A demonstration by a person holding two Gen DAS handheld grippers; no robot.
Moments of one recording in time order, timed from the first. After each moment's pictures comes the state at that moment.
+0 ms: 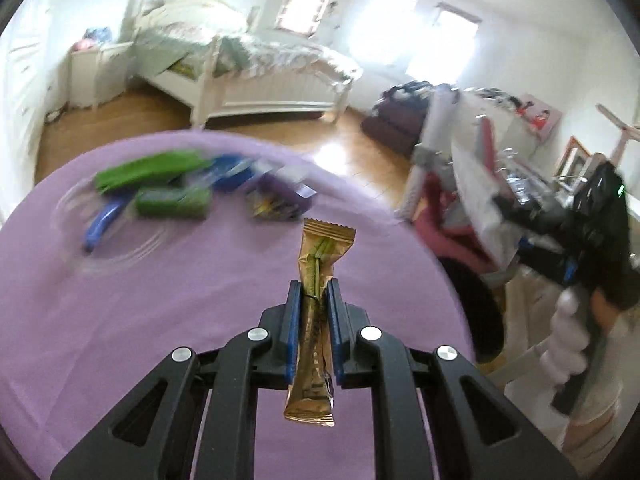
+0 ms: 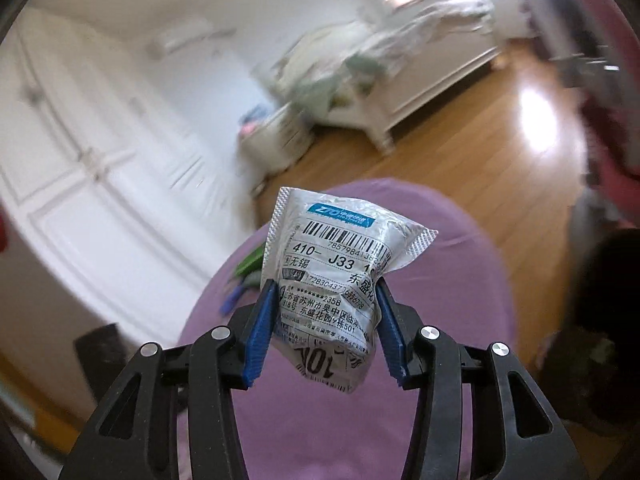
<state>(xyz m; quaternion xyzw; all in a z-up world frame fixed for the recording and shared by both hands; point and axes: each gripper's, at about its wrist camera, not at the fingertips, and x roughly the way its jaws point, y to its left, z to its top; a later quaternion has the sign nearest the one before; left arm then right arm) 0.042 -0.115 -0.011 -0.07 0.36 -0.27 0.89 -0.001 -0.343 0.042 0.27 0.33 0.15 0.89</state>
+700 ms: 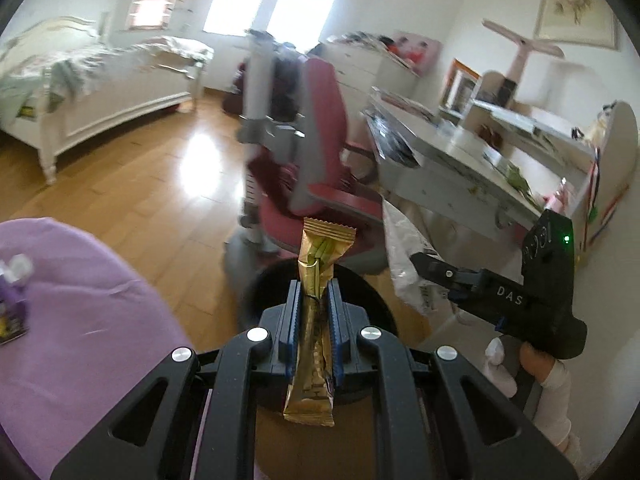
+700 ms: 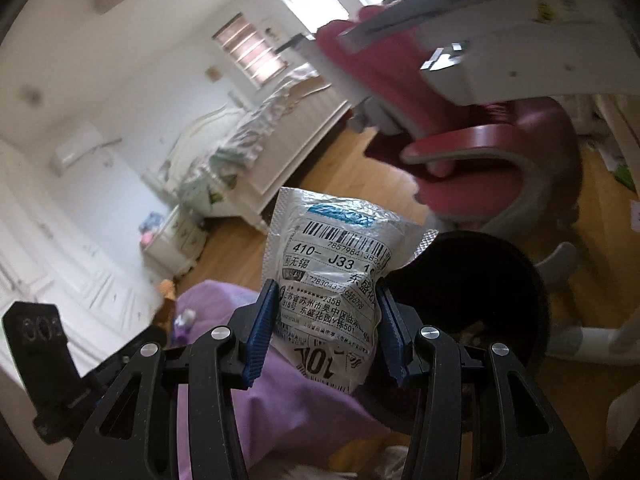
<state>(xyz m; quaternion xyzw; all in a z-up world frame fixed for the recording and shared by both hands) 0.035 -0.376 0.013 0.01 0.35 -0.48 0.80 -0.119 -0.580 -0.018 0.36 0.26 -0.08 0.89</state>
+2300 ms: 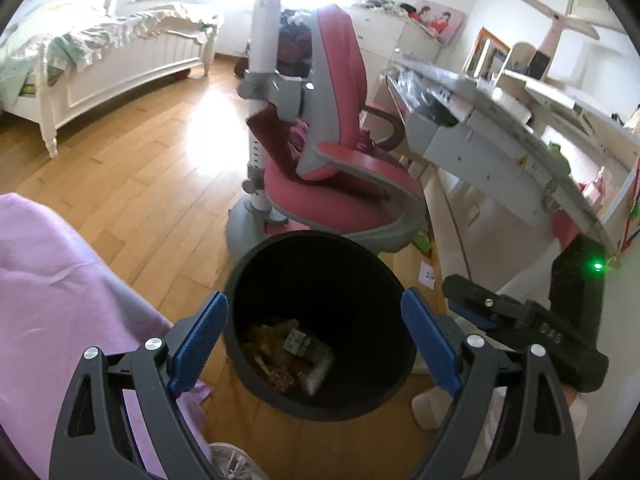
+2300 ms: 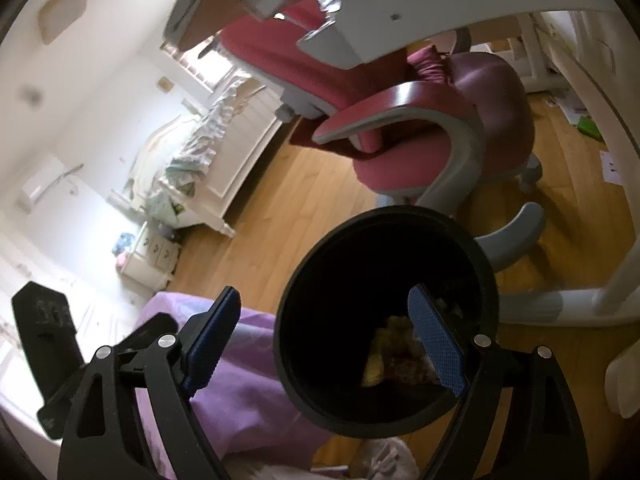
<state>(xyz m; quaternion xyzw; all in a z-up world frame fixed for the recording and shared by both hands) 0.046 -0.419 -0.026 0.03 0.41 -0.44 0.80 -0.134 -0.595 -0.067 0.41 0.29 -0.12 0.86</state>
